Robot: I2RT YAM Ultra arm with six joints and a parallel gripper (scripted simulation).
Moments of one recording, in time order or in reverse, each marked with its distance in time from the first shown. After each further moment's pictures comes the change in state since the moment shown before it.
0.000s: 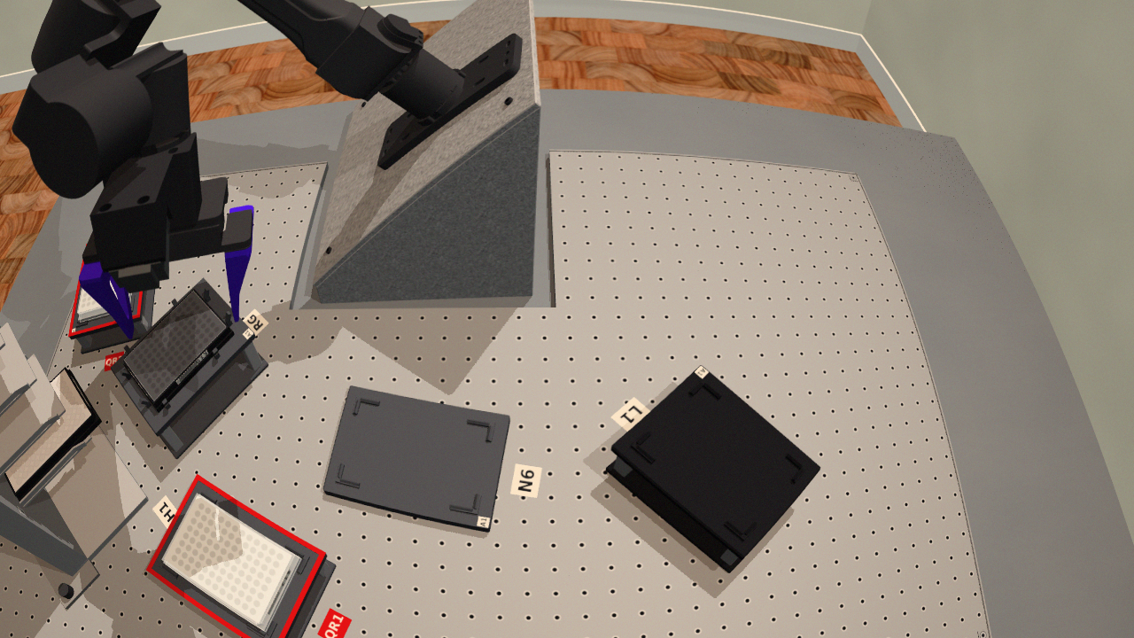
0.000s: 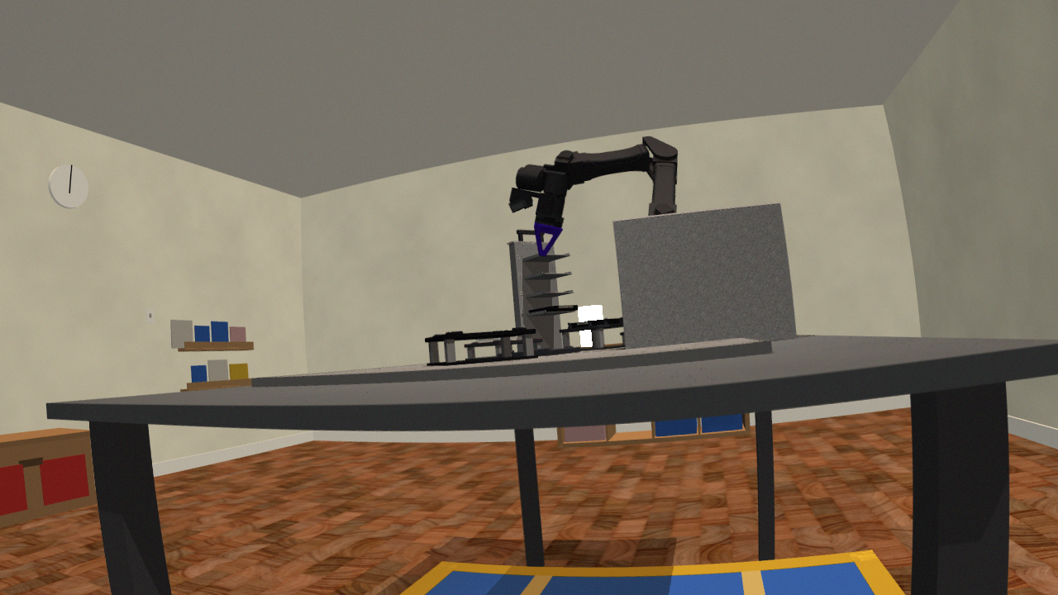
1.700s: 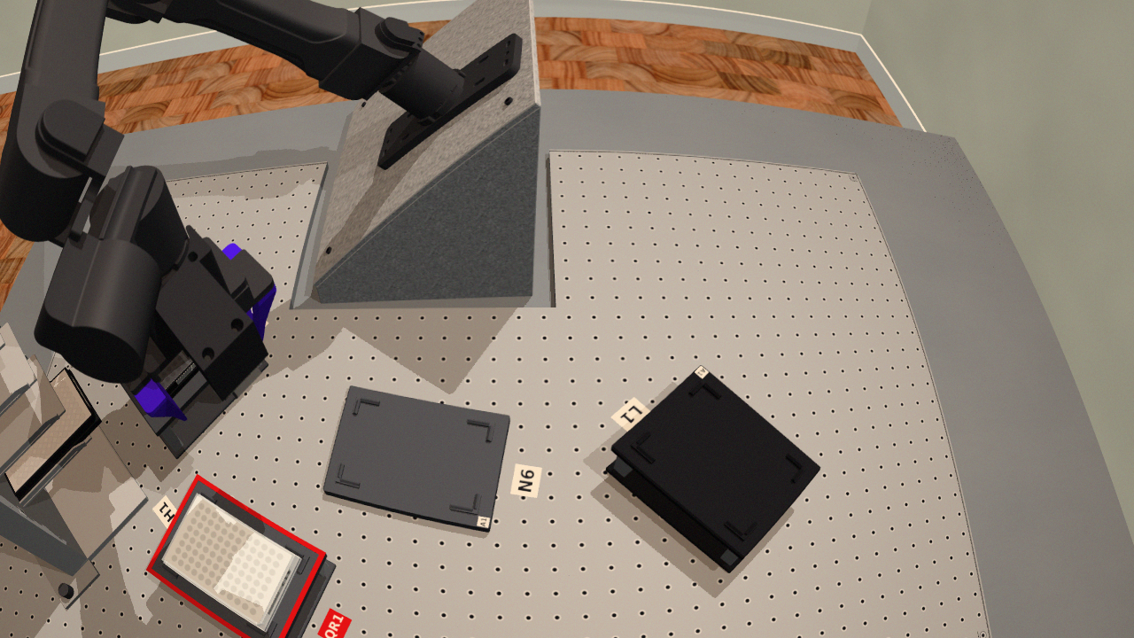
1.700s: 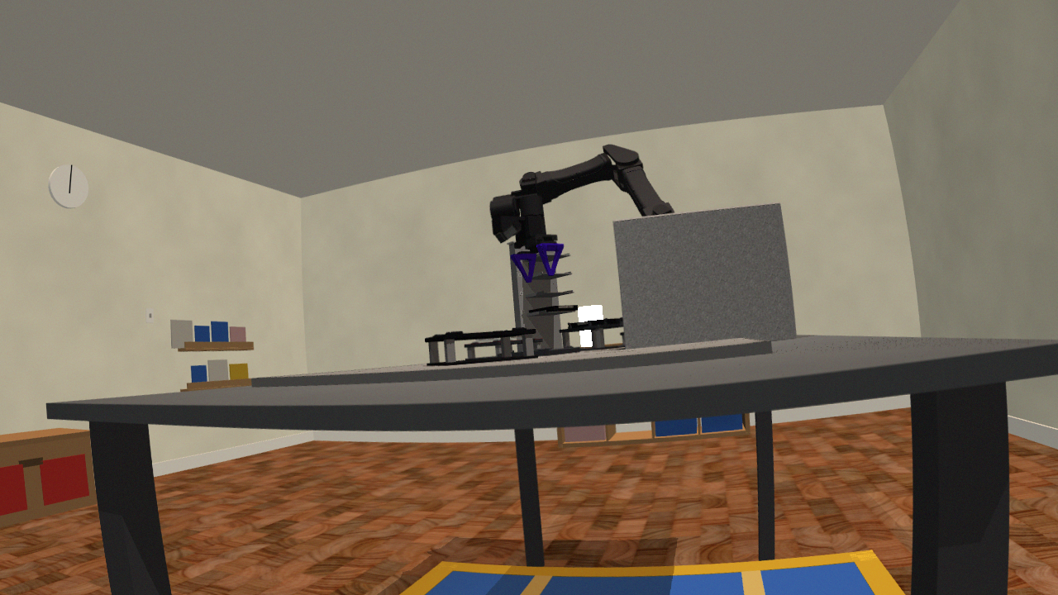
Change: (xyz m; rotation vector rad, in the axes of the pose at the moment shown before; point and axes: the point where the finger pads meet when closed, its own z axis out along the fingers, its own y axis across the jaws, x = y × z) arm 0.003 0.020 0.057 -0.249 0.255 -0.565
